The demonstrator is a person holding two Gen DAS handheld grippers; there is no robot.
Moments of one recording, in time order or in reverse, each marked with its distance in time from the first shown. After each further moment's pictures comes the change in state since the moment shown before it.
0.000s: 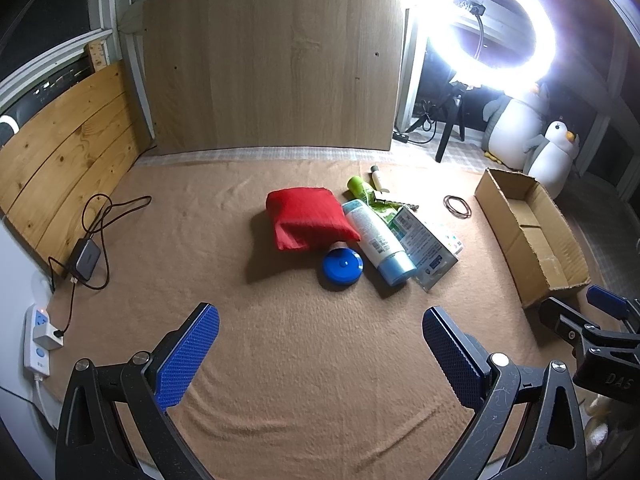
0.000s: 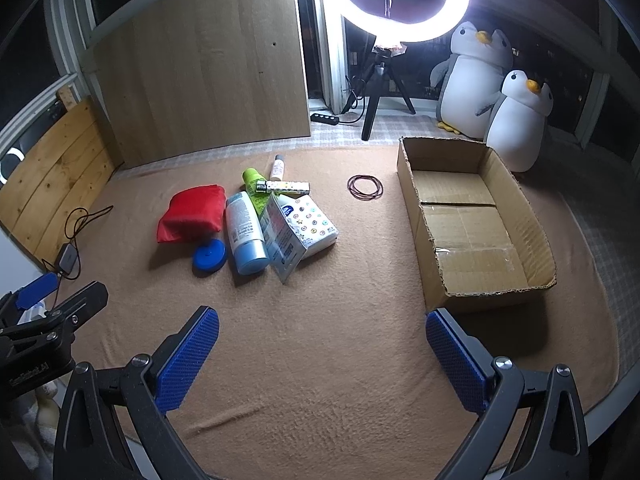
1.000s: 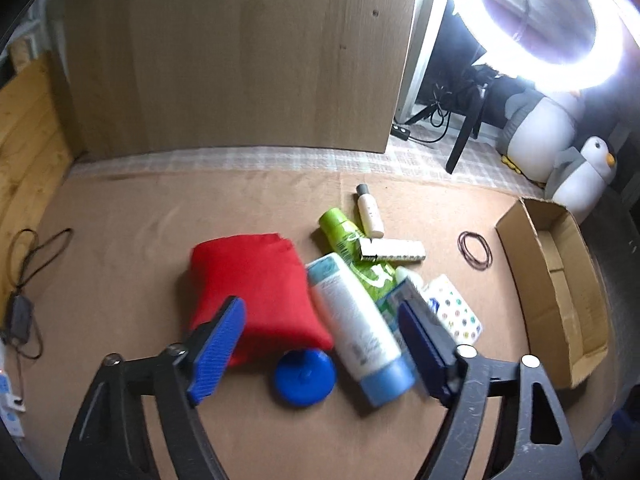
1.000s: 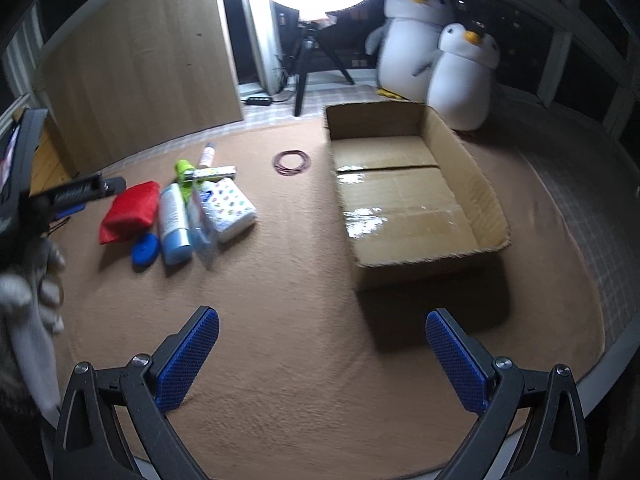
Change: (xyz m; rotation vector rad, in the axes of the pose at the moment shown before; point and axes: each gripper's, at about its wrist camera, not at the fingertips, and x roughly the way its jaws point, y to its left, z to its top) left arm 0.164 -0.030 0.112 -0.021 0.134 -0.088; right arm 0.012 -0.072 -0.013 0.110 0.071 -0.104
